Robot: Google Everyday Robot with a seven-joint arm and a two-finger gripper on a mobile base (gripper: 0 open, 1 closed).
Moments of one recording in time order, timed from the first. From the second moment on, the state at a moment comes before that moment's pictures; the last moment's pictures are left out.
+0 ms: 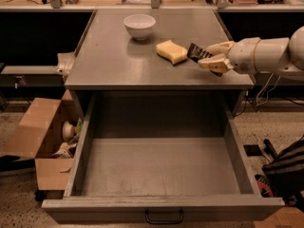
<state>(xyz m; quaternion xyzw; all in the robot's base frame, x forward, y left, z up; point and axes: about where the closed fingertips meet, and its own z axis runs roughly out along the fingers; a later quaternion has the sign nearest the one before) 0.681 -0.204 0.882 -0.45 0.70 0.13 0.54</state>
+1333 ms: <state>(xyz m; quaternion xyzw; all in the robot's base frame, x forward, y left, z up) 0.721 -0.234 0.860 -0.40 0.75 0.13 0.51</state>
